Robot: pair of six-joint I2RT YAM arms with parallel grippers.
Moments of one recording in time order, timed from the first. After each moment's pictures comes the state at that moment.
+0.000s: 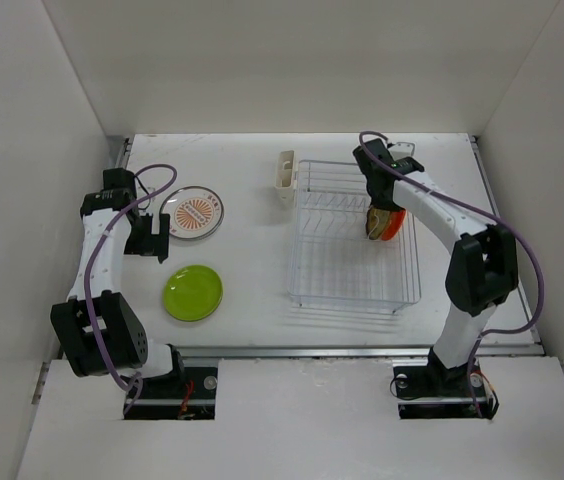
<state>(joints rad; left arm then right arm) 0.19 1.40 1.22 -1.09 -0.11 0.18 0.39 1.82 1.57 -0.89 0.65 0.57</state>
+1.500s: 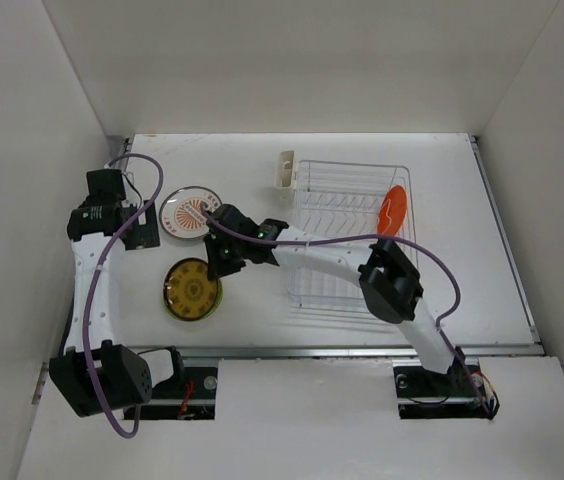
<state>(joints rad) 0.19 1.19 1.23 -1.02 -0.20 0.06 1.06 2.22 1.91 -0.49 -0.12 0.64</state>
